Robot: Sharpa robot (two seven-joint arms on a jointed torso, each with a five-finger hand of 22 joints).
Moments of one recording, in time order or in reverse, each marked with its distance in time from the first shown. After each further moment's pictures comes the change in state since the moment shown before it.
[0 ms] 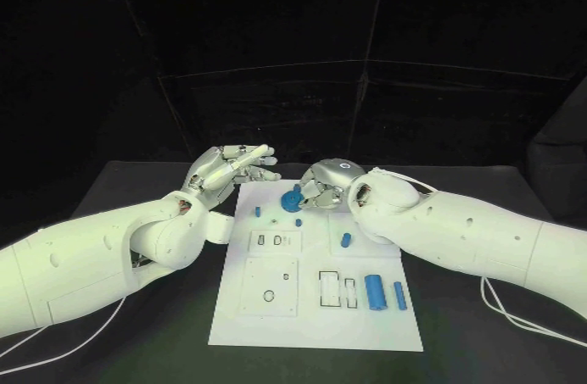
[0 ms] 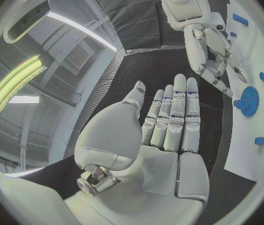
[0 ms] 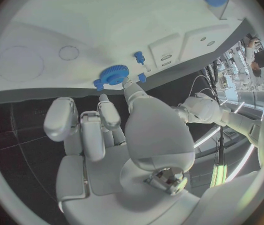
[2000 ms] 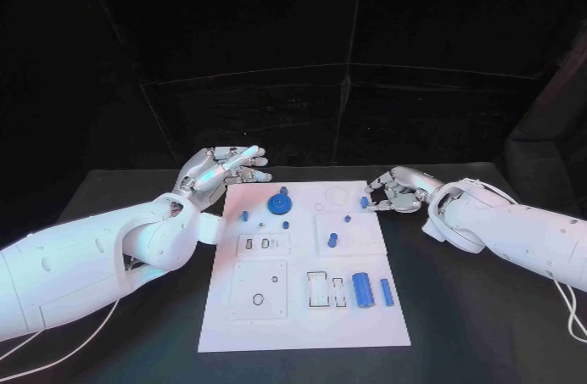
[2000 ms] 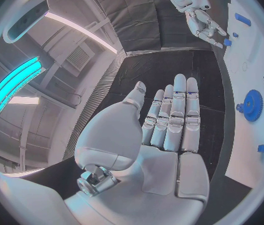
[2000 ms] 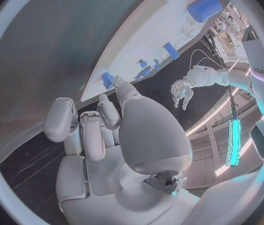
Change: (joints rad) left arm -0.001 0.013 -0.001 -0.033 0.000 0.009 0.001; left_hand 0.004 0.004 0.003 -0.003 0.000 0.000 0.000 -0.004 0.000 0.000 0.000 0.000 0.000 0.000 0.000 -0.004 0.002 0.000 0.000 0.000 0.000 -0.001; right arm -0.046 -0.316 -0.002 -0.025 0.425 0.047 0.289; right_hand 0.121 0.018 -0.027 -0.064 0.122 0.004 -0.003 0.007 0.002 -0.007 0.000 -0.008 -0.008 0.000 0.000 0.000 0.000 0.000 0.000 0.000 0.000 0.001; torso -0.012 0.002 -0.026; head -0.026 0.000
